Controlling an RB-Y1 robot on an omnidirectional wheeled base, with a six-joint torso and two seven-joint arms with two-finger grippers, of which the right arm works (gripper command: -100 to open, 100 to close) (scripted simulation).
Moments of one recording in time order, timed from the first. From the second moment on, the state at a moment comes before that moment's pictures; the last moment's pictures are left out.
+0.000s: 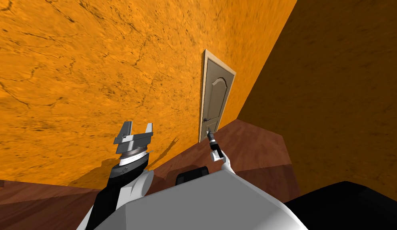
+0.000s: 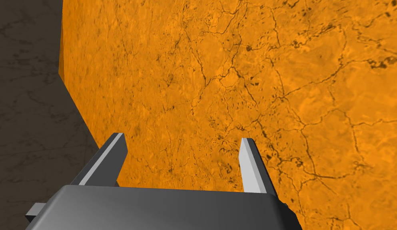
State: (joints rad) arm 0.12 -0.16 0.12 -1.42 -0.24 -0.55 0.11
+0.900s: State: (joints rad) arm 0.03 -0.20 0.14 -1.22 -0.29 -0.58 0.10
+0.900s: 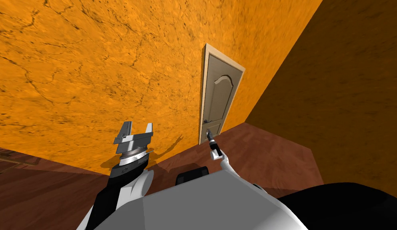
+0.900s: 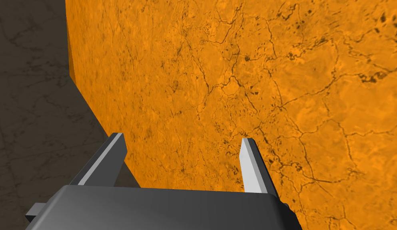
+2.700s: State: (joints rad) arm -0.18 -0.25 0.19 -0.80 -0.39 -0.65 0.07
